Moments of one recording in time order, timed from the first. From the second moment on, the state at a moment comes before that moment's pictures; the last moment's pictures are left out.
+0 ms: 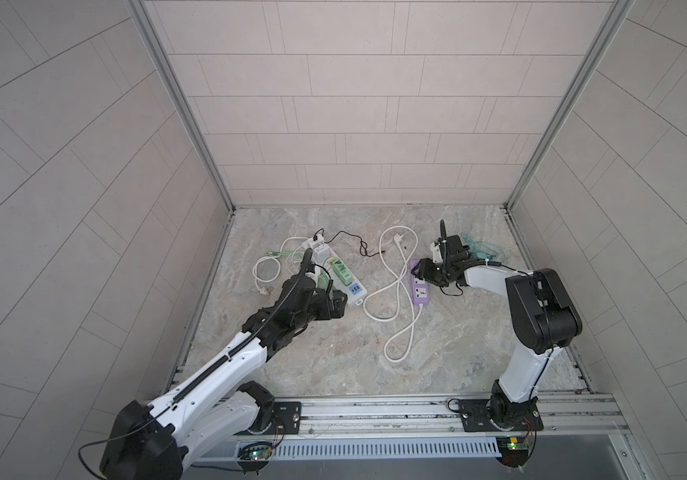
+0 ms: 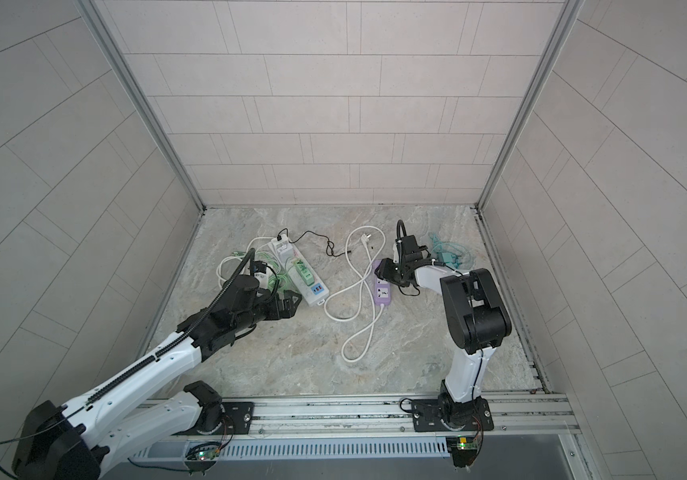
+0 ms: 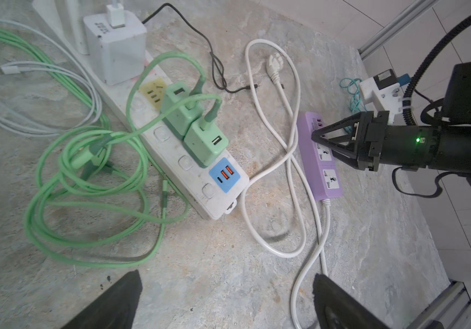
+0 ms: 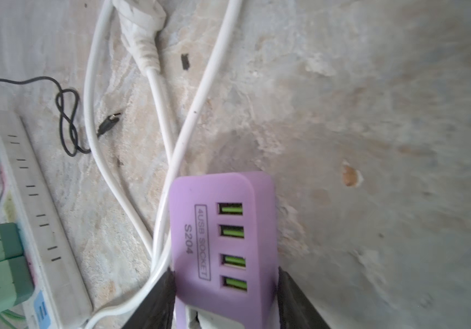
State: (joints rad) left arm -0.58 1.00 0.63 -0.30 0.04 -0.56; right arm 0.18 1.78 1.01 -0.21 -0.23 0.52
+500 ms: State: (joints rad) left arm -0.68 1.17 0.70 -0.21 0.08 -0.48; right arm 0.06 1.53 0.99 -0.45 -0.05 0.47
